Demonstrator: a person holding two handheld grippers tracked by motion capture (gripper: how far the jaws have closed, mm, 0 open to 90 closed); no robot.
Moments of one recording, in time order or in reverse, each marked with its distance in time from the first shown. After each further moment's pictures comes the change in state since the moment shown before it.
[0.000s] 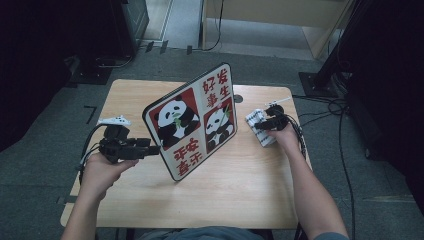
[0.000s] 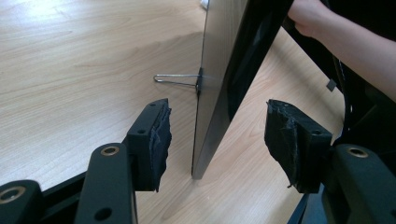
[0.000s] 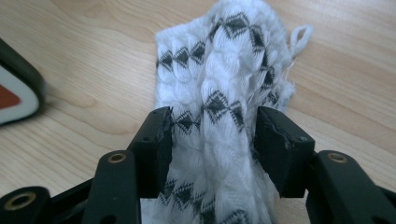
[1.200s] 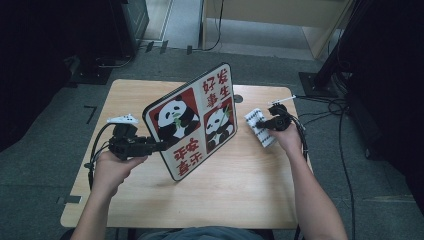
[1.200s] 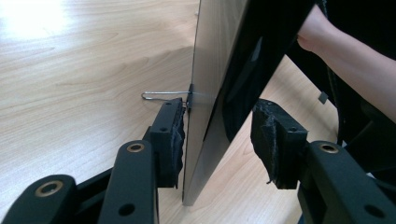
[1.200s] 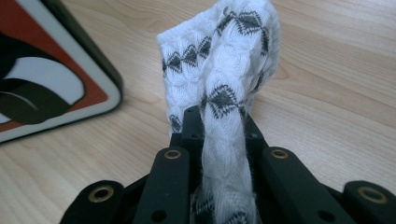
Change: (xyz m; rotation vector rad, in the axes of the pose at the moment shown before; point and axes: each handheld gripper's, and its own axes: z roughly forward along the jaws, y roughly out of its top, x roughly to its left) left arm -0.002 0.005 0.020 -0.051 -0.033 0.015; right arm 0.011 0.002 -0.030 -0.018 0.132 0.040
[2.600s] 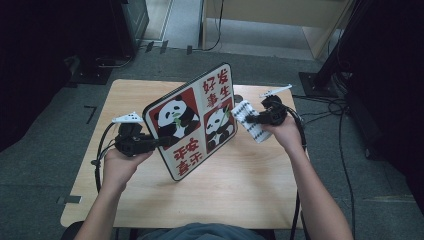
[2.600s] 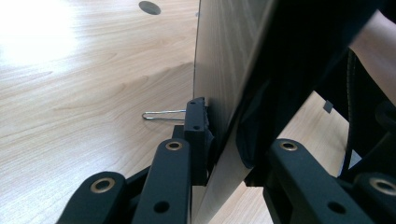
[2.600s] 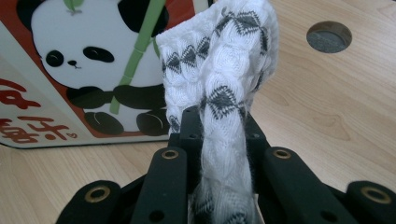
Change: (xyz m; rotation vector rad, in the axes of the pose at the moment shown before) left arm 0.003 0.003 0.013 -0.050 -0.009 0.043; right arm 0.066 0.031 -0.050 -0.051 0.108 -0.159
